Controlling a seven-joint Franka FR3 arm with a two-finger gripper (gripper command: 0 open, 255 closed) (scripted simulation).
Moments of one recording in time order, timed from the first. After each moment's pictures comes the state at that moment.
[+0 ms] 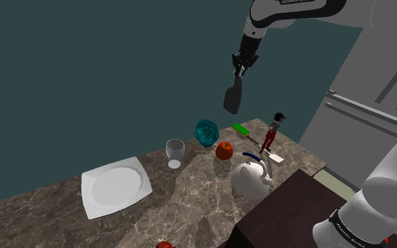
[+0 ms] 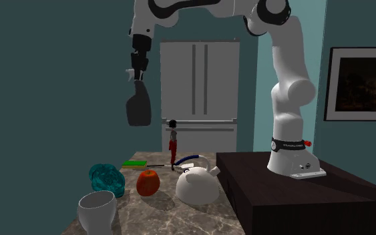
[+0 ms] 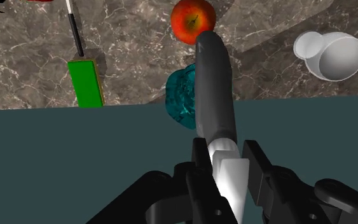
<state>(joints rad) -0.22 0.12 0.13 -1.62 -0.04 1.88 0.10</state>
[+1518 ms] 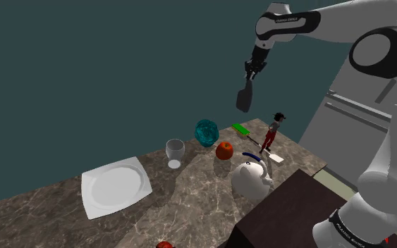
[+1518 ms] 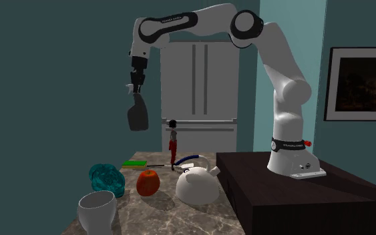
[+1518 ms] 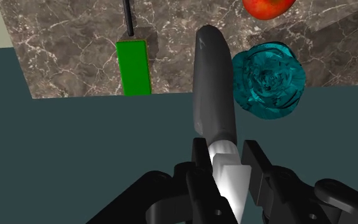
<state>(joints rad) -0.37 0.39 0.05 -1.38 -0.01 1.91 -0.14</state>
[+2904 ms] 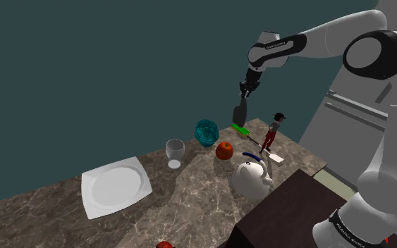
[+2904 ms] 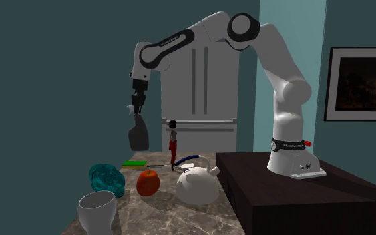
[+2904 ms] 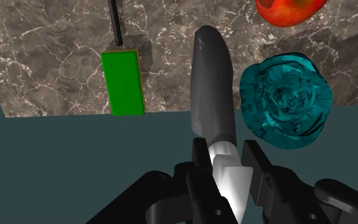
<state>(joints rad) -0.37 0.43 0.05 -1.60 -0.01 2.17 -0.14</state>
